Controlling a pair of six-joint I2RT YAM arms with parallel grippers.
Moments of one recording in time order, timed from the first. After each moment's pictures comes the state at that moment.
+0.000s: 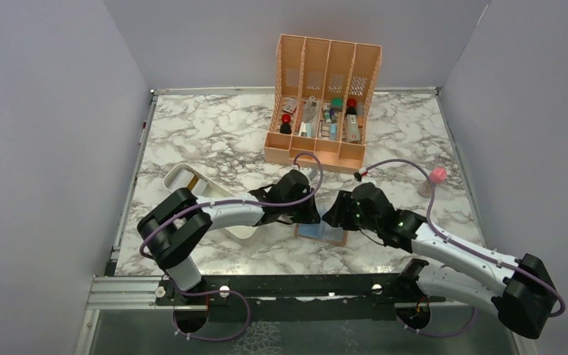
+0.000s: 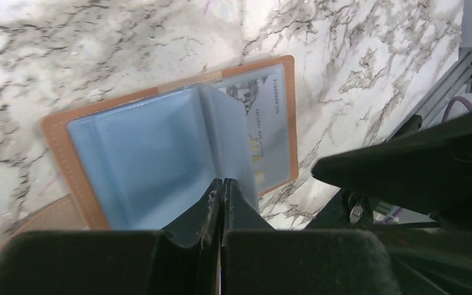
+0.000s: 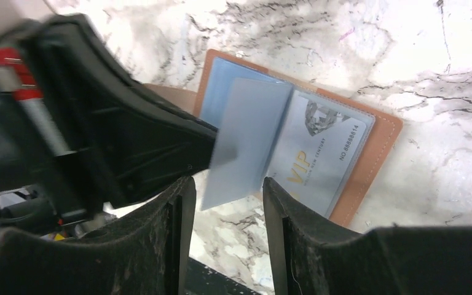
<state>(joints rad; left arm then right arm) -0.92 1.64 0.84 0.07 0.21 -0.78 0.80 0.98 0.51 -0.25 0.09 0.83</state>
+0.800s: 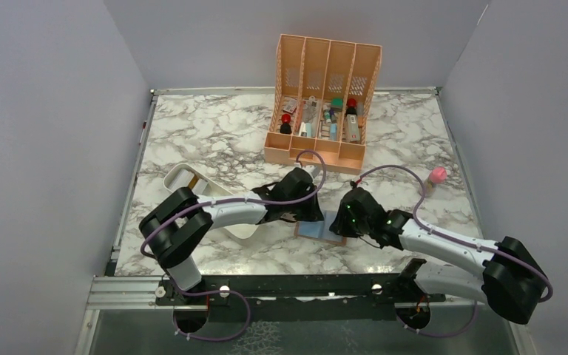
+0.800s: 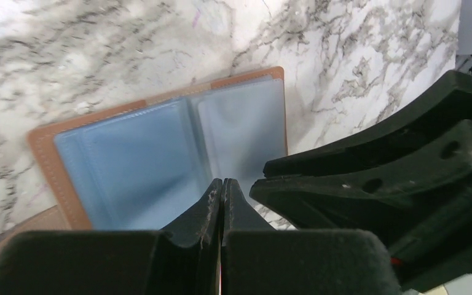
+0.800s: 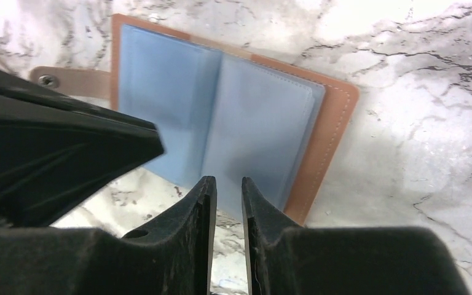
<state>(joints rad) -0.93 1.67 0.88 0.07 0.20 -0.79 0.80 1.08 0.48 -0.28 0.11 0.84</state>
